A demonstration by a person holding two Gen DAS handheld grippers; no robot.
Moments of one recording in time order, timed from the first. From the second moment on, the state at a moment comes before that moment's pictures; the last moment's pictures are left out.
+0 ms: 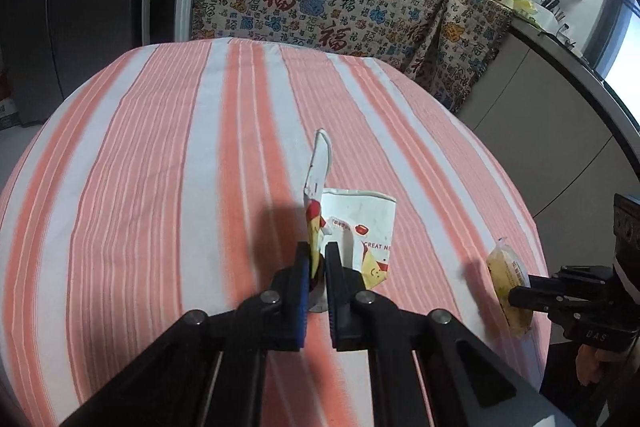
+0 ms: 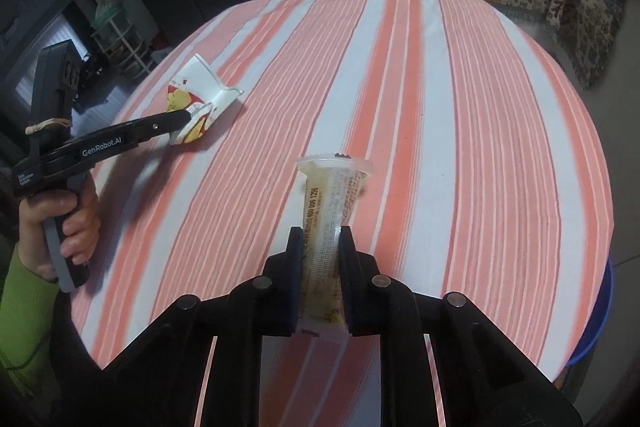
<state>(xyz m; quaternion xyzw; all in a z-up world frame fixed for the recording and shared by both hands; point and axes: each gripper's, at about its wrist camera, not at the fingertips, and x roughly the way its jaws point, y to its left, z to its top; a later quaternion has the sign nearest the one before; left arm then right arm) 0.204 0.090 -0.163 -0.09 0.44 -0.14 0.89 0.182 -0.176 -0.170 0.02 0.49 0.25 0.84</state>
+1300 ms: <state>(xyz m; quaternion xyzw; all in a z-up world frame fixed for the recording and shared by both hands) 0.236 -0.442 -0.267 0.09 0.51 -0.34 0.79 0.209 -0.612 -0.301 0.28 0.53 0.02 0.80</state>
